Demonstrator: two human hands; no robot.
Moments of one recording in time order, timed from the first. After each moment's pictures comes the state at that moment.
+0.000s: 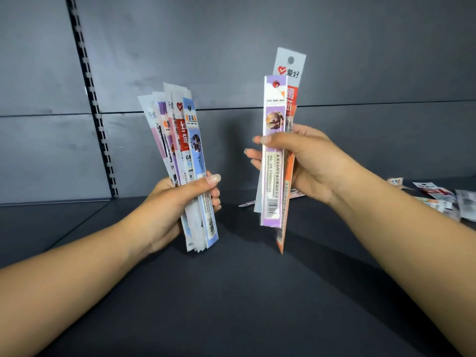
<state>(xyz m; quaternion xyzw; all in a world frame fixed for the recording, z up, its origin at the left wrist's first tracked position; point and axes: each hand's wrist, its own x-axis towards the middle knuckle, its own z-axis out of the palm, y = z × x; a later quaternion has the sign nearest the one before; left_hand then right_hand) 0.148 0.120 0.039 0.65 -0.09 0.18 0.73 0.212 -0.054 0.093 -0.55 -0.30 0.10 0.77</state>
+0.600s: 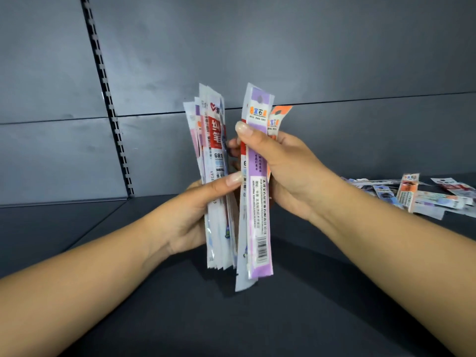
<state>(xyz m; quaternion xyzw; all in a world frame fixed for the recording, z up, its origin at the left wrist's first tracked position) 0.130 0.102 0.051 0.61 -0.15 -0.02 0.78 0.176 -0.028 0.083 -0.54 -0.37 0.13 0.74</state>
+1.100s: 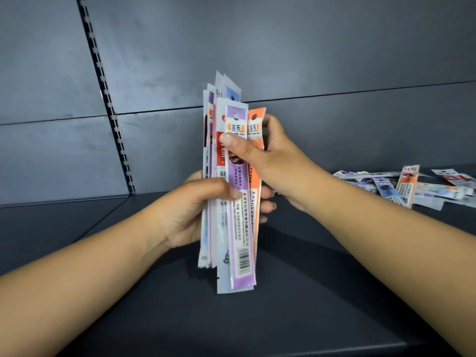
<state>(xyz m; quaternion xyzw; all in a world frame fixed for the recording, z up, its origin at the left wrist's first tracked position) 0.123 0.099 0.054 0.64 -0.19 -0.03 0.74 0.178 -0.030 0.080 -0.66 -0.40 0.03 0.64</state>
